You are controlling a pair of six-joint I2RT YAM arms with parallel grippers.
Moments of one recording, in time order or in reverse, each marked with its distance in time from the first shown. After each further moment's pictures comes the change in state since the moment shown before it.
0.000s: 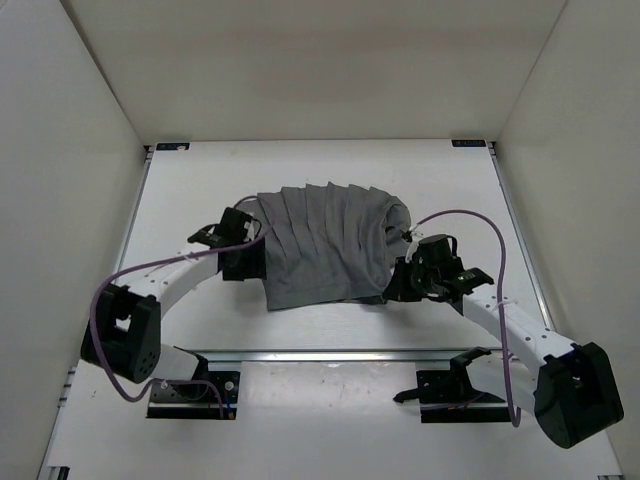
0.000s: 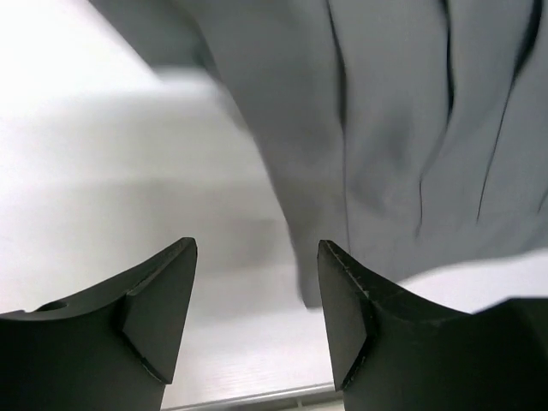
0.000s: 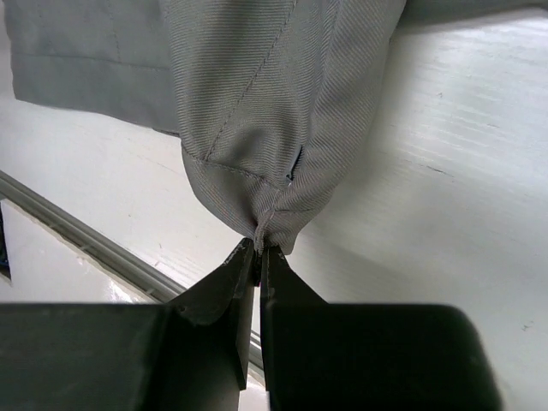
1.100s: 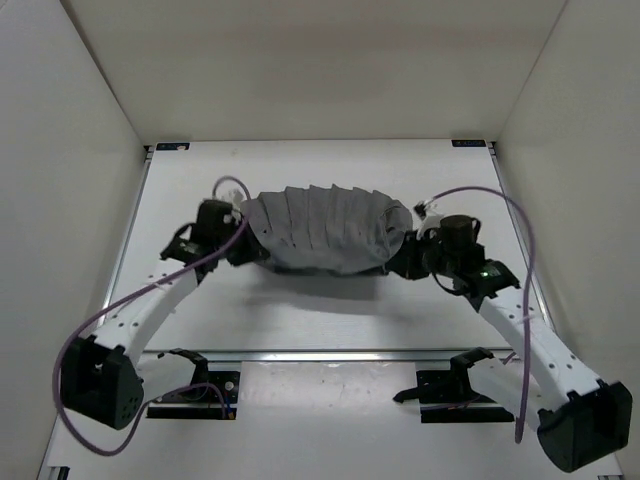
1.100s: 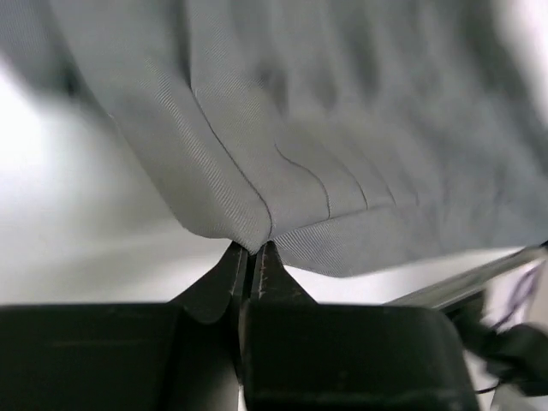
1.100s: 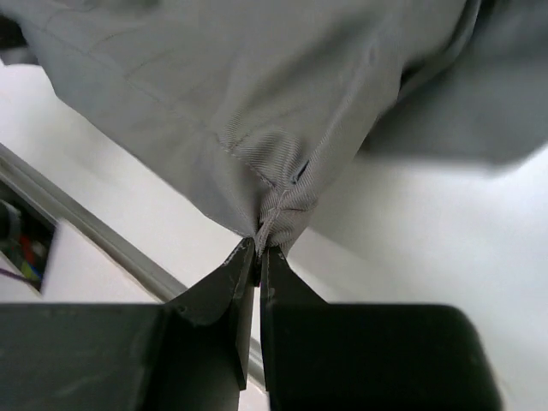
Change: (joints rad) left arm -0.021 -0.248 -0.143 0.138 0.219 -0.262; right arm -0.029 -0.092 0.119 -0.047 -0.032 -0.076
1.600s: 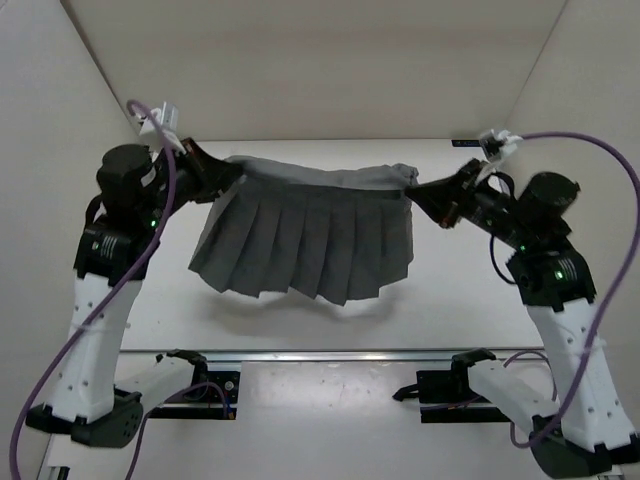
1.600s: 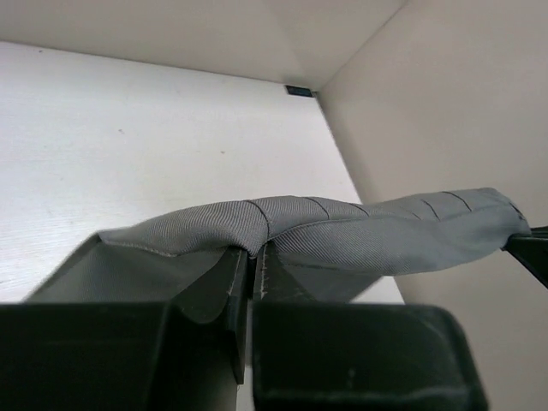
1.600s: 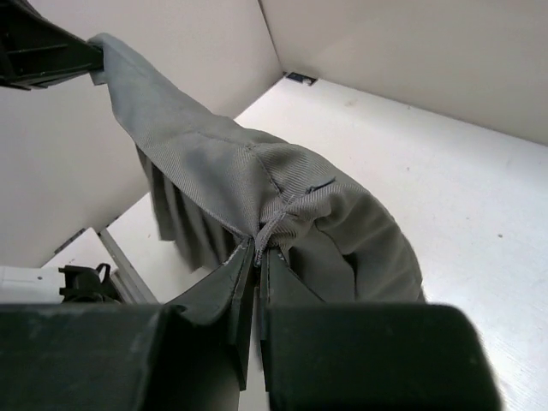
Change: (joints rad) left arm 0.096 -0.146 0.801 -0.237 0.032 0.087; right arm -0.128 -0.073 0.634 -0.015 -0.198 -0.021
